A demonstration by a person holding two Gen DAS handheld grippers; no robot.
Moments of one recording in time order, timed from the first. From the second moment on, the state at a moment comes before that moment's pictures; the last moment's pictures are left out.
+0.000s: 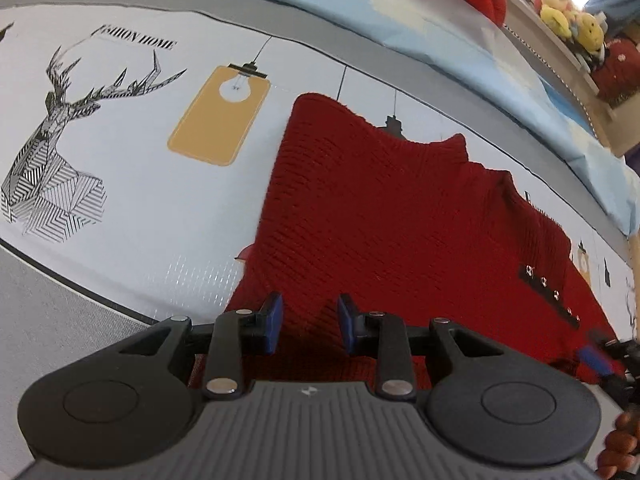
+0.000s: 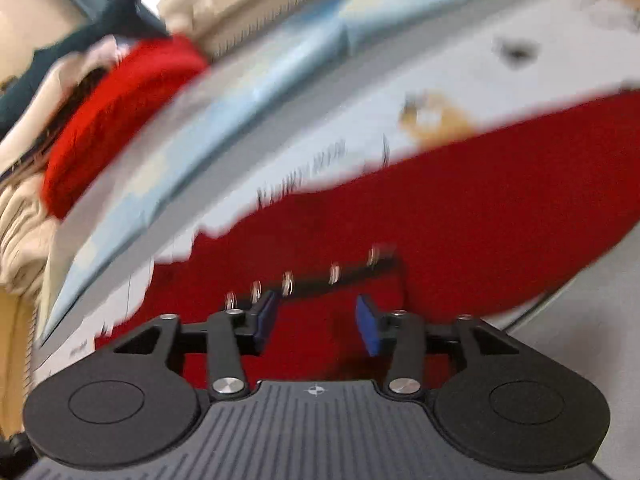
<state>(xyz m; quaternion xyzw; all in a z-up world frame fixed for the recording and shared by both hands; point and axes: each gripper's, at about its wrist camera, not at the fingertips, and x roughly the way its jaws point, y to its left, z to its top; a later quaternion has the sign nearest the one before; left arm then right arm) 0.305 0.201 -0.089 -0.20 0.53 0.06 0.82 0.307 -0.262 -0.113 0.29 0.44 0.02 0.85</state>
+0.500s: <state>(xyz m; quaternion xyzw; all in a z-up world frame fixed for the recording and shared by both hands) 0.297 0.162 -0.050 -0.15 0.50 0.01 0.85 0.270 -0.424 -0.084 0.35 0.37 -0.15 0.85</state>
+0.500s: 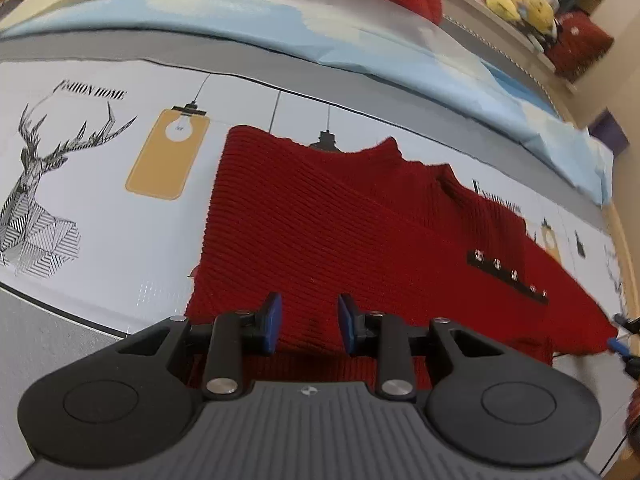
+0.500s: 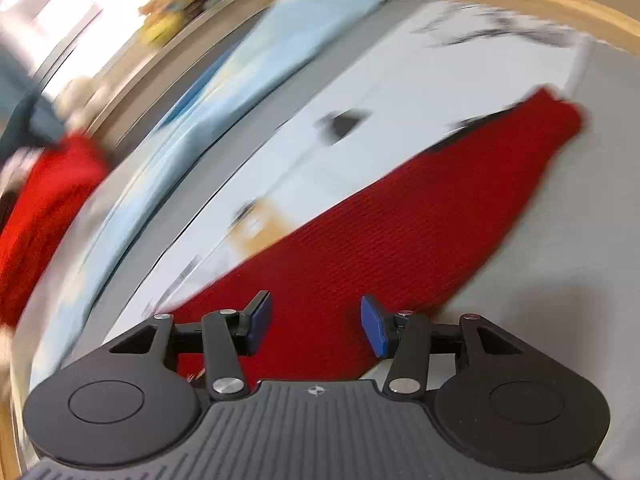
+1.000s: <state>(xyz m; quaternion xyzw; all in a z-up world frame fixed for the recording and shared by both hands) 0.293 0.164 -0.040 -0.13 0.49 0.00 0.86 0.251 -0.553 -0.151 0.42 0.31 -0.27 0.81</state>
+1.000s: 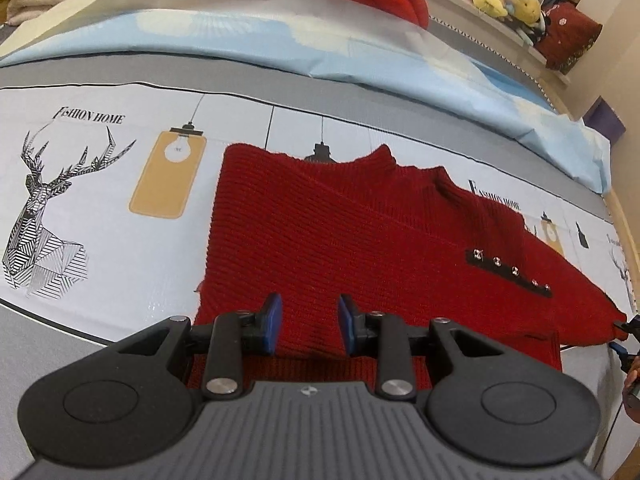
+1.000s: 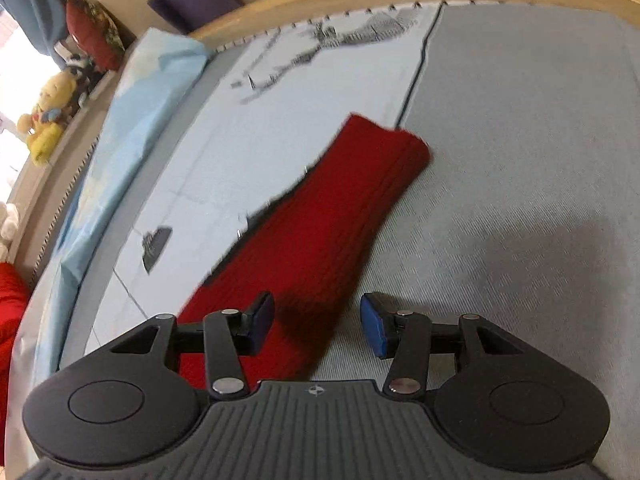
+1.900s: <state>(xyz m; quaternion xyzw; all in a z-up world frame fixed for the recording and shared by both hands) 0.296 0.252 -0.008 -0.26 0.46 0.01 0.85 0.260 -0.117 -0.054 0.23 0.46 0.22 0.83</state>
